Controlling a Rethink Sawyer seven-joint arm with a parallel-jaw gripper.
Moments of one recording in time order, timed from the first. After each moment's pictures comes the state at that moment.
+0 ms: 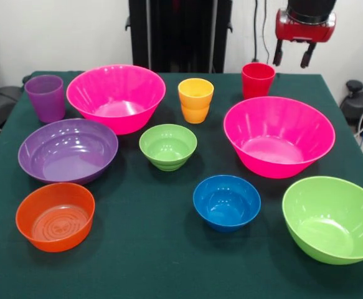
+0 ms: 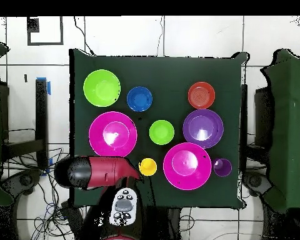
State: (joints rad) arm 0.13 -0.73 -0.04 1.98 0.13 0.51 1.88
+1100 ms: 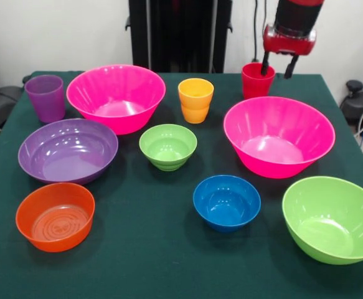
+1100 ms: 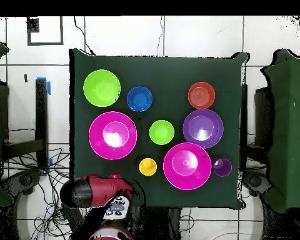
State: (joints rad) arm 0.19 -0.60 -0.06 2.11 0.12 0.19 1.91
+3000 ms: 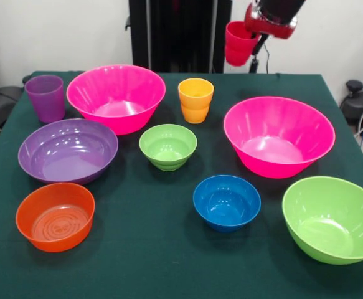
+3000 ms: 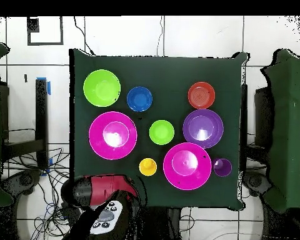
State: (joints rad) arm 0.28 -0.63 -0.22 2.00 0.03 0.57 1.91
